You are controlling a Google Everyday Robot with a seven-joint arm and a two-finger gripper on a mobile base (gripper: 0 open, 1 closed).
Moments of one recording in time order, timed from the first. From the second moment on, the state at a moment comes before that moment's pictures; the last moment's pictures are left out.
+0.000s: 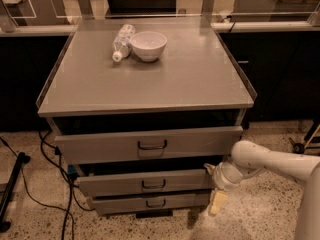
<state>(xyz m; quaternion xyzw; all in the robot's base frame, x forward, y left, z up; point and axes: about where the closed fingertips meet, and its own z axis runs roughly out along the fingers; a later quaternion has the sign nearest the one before) 0.508 -0.197 0.413 -0.66 0.72 0.14 0.15</state>
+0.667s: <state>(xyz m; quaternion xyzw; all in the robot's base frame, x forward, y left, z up) 0.486 -0.208 0.418 -0.67 0.72 0.18 0.09</state>
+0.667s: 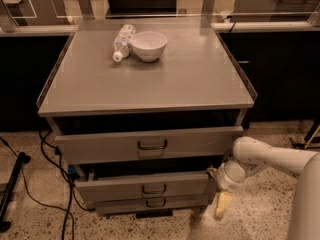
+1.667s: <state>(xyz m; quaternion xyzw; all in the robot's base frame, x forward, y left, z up) 0.464 -0.216 0.424 -0.67 0.71 0.21 0.06</state>
